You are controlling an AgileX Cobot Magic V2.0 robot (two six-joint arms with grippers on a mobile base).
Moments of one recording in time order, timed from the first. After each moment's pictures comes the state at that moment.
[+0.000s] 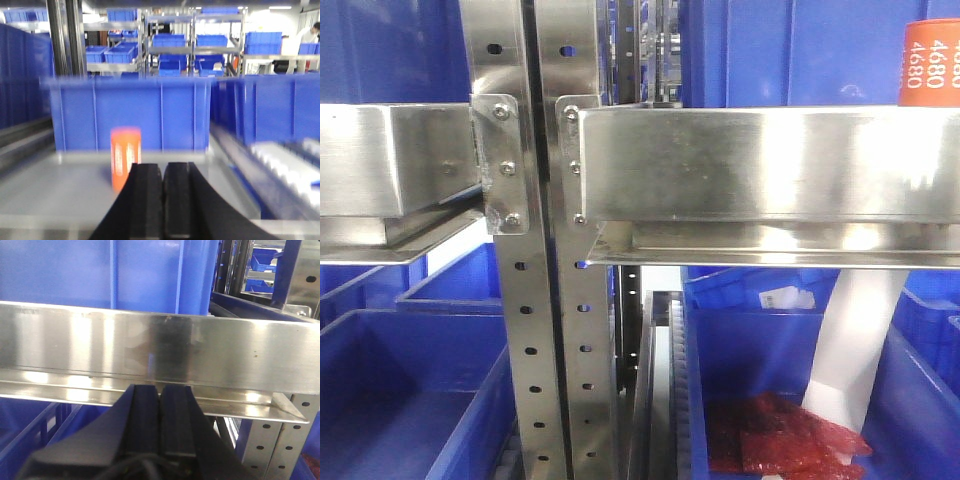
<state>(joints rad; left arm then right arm) -0.03 -0.01 0.03 -0.07 0.07 0.03 -0.05 0.14 -0.32 -0.10 0.12 0.16</state>
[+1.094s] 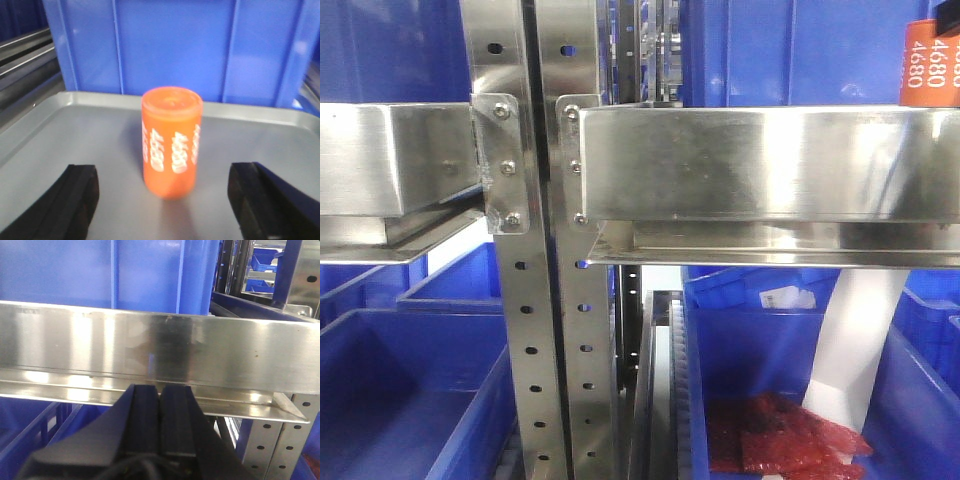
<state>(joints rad) -0.03 -0.01 0.03 -0.07 0.07 0.03 0.07 1.14 -0.57 -0.10 -0.27 0.16</state>
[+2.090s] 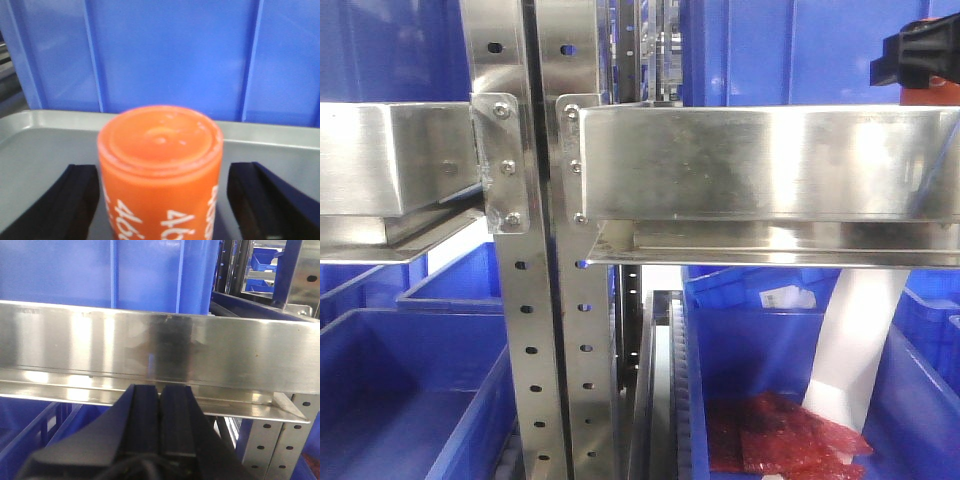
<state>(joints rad) -0.03 -0.01 0.03 -0.07 0.07 0.03 0.04 1.50 -0.68 -0.10 -0.55 0.16</state>
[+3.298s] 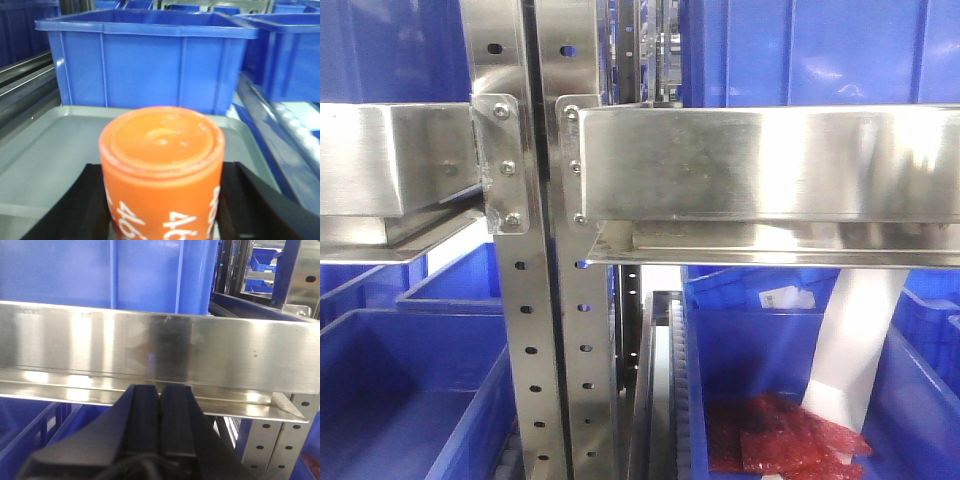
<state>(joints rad) -0.03 -0.01 0.03 -0.07 0.07 0.03 0.04 0.46 -0.55 -0.14 0.33 0.17</state>
